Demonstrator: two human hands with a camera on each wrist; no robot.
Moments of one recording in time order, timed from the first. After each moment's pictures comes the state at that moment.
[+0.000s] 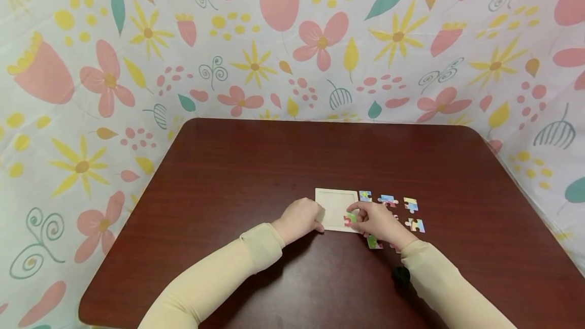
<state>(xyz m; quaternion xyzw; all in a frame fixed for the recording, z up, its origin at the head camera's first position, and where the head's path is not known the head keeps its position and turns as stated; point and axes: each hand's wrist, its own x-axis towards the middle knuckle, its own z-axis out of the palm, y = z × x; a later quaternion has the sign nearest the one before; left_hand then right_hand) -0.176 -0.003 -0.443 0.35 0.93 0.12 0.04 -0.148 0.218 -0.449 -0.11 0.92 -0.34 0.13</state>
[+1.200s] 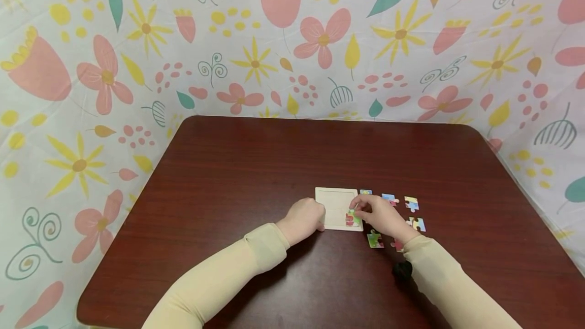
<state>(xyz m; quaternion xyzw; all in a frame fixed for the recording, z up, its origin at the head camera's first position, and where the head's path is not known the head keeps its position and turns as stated) -0.172 0.002 -0.437 0.37 0.93 0.05 0.01 -0.157 0.224 -0.448 -0.13 0.93 -0.35 0.07</state>
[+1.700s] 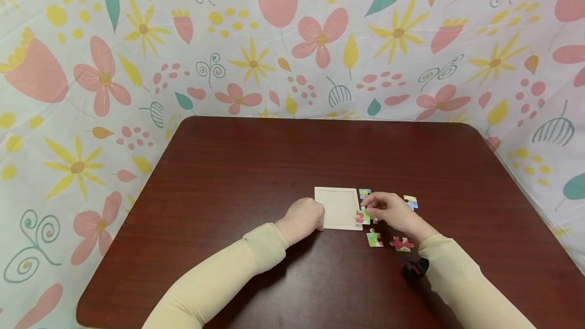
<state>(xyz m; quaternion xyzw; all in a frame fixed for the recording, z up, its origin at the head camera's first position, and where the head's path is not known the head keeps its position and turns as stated) -0.174 0.003 -0.439 0.37 0.93 0.05 0.02 -0.152 0.256 -0.438 -0.11 0.88 -0.45 0.12</state>
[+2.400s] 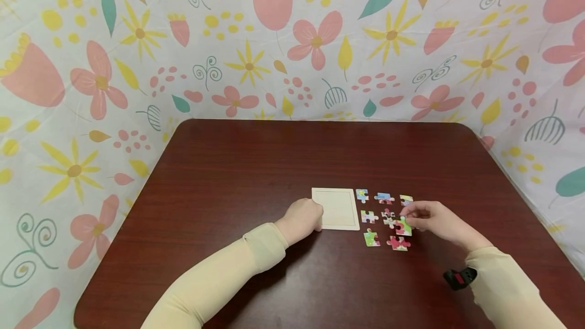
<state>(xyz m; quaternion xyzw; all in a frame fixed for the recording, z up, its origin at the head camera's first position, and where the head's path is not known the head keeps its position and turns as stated) -0.169 0.010 -0.434 0.37 0.93 0.01 0.01 -0.119 0.340 -0.421 -0.08 0.89 -0.42 0.15</state>
